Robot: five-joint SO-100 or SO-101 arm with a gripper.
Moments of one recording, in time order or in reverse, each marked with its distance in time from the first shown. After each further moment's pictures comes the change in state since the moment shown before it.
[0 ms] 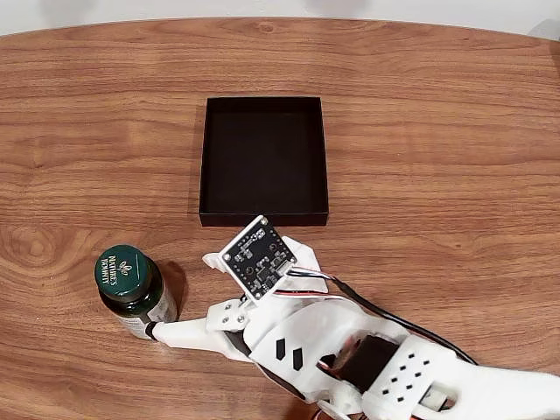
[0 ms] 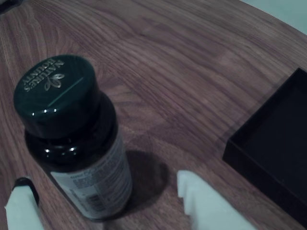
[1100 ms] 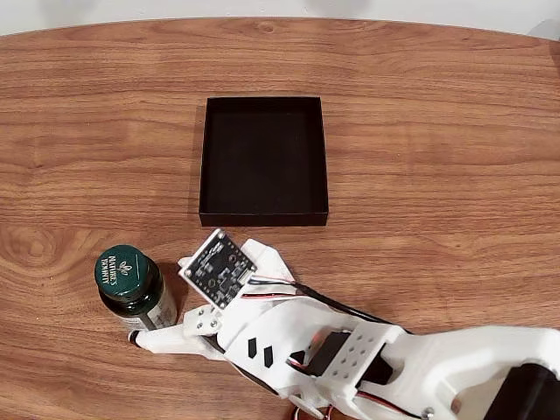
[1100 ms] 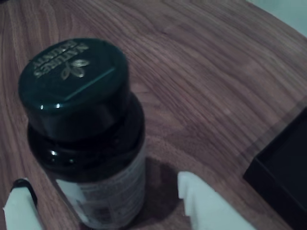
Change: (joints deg) arm -3.2 -26.8 -6.6 -19.1 5.9
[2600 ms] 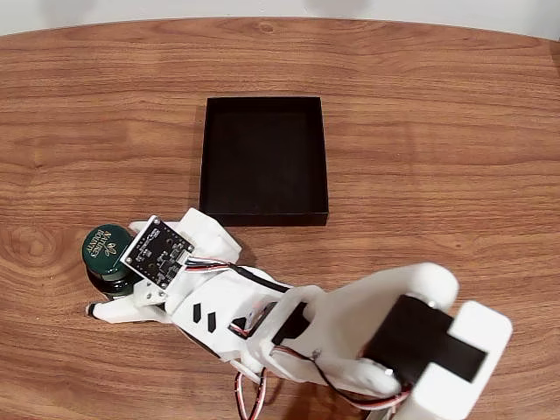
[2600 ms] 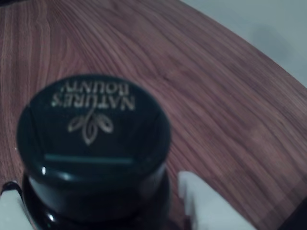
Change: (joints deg) arm -0.3 -32.3 -22.4 -18.1 5.8
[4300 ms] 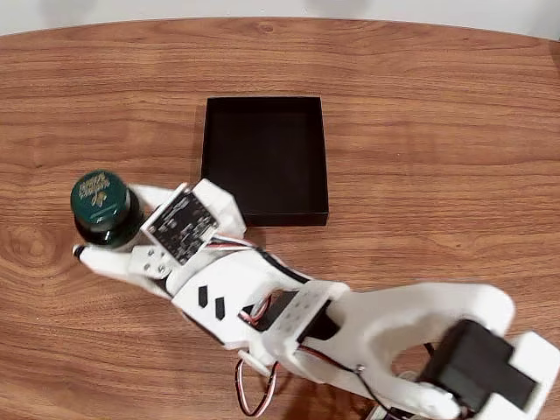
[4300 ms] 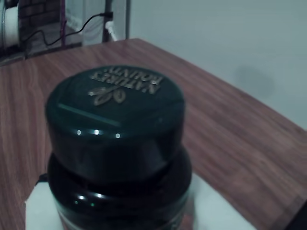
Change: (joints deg) arm 3.0 15.8 3.3 0.4 -5.0
